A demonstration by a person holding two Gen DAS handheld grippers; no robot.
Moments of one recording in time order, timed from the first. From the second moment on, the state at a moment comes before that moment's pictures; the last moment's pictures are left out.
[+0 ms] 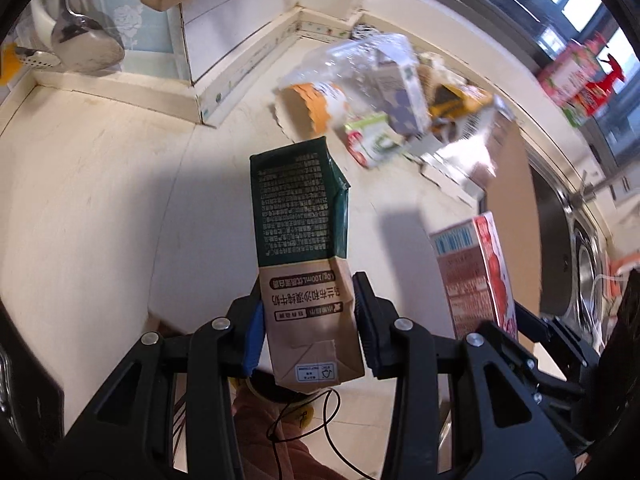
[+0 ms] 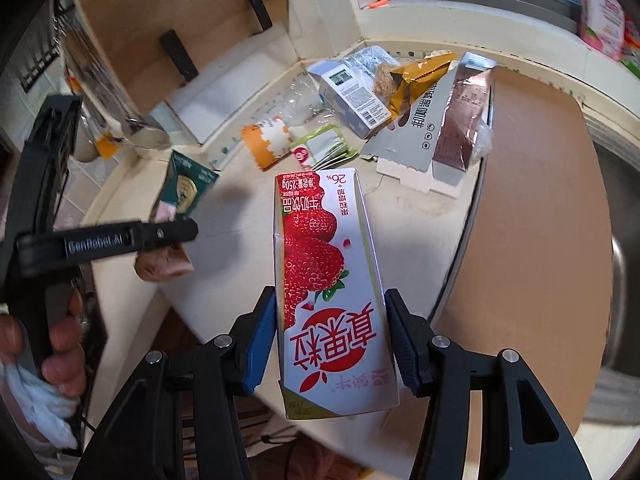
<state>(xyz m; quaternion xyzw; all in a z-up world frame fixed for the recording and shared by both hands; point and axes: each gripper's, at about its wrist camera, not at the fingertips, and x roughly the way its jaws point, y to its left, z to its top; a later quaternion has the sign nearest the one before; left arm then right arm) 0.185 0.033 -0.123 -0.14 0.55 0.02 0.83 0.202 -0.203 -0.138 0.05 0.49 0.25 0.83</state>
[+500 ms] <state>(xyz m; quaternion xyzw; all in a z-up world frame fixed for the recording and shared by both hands) 0.056 -0.008 -0.107 -0.10 0.51 -0.02 0.85 0.070 -0.235 -0.121 0.10 0.48 0.27 0.83</state>
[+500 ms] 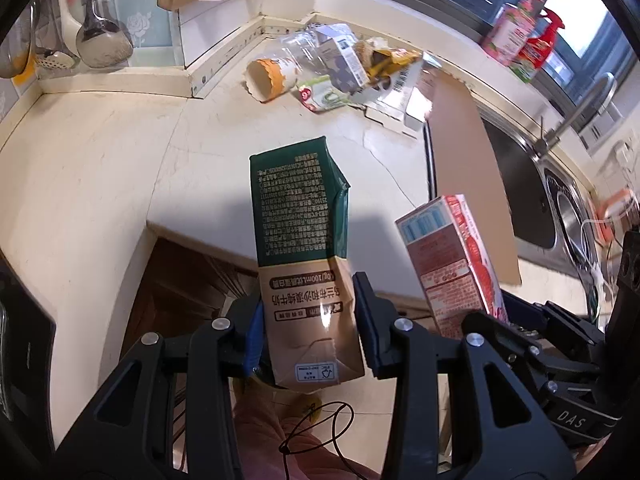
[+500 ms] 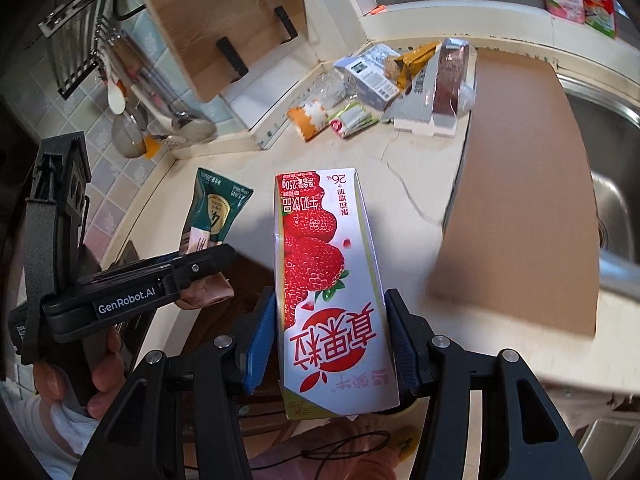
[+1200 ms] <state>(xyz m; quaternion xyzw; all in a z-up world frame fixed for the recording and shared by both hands) -0.019 -0.009 -0.222 -0.02 0.58 -0.06 0.81 -0.029 -0.233 -0.242 0.15 0.57 0.20 0.79</state>
